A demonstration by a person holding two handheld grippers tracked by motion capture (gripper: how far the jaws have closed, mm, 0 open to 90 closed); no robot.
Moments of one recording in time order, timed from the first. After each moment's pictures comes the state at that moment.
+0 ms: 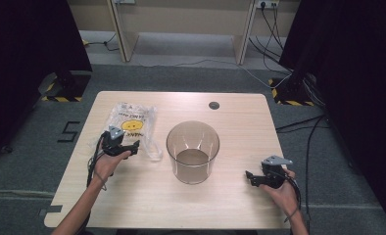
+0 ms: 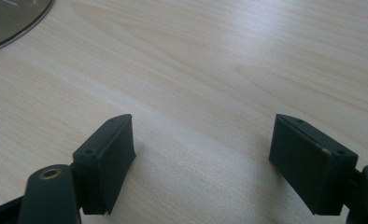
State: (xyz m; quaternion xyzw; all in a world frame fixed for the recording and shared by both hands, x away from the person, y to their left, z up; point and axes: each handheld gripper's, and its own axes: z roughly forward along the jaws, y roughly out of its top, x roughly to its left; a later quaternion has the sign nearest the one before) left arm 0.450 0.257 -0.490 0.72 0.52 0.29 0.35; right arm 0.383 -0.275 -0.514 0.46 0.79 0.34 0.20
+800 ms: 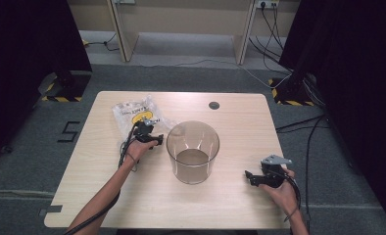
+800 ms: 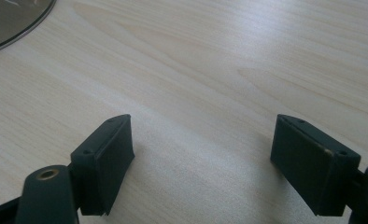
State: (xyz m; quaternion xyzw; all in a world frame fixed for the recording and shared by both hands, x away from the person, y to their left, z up) left arm 0.511 0.181 -0.511 0.77 0.50 0.23 0.33; right arm 0.385 -0.274 -0.514 0.46 0.80 0.34 0.20
